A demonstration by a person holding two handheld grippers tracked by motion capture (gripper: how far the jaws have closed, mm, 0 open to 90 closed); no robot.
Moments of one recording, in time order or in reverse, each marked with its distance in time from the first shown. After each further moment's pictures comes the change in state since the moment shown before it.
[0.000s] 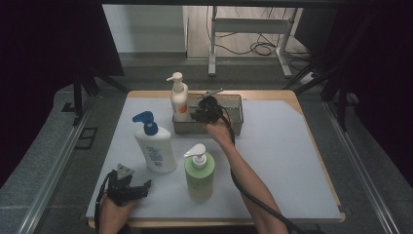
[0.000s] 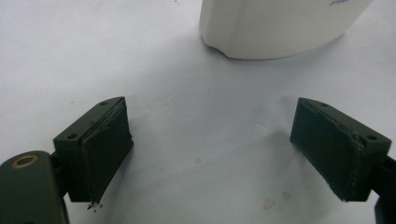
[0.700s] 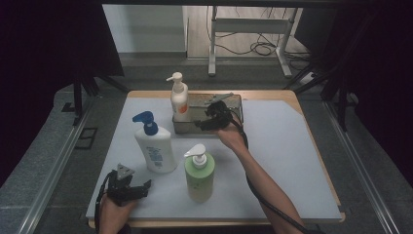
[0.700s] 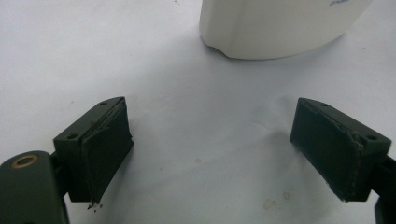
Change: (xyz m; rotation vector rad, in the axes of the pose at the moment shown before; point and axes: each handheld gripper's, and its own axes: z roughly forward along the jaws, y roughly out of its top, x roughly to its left) left arm 0.000 0.000 0.000 -0.002 0.000 -0.001; right arm 0.006 -0.014 -0.045 -0.021 0.044 -0.094
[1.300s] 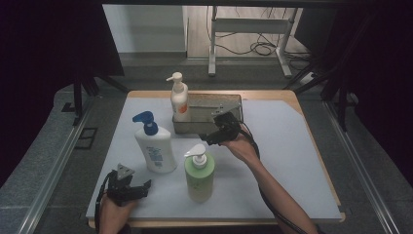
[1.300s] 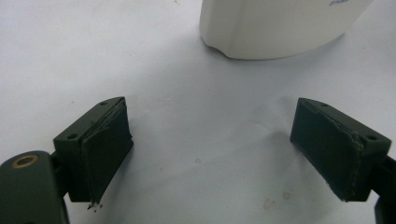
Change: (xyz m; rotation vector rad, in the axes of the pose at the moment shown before) left arm 0.000 0.000 0.000 0.000 0.001 0.001; right arm 0.013 -0.029 -0.030 0.006 0.026 -0.056
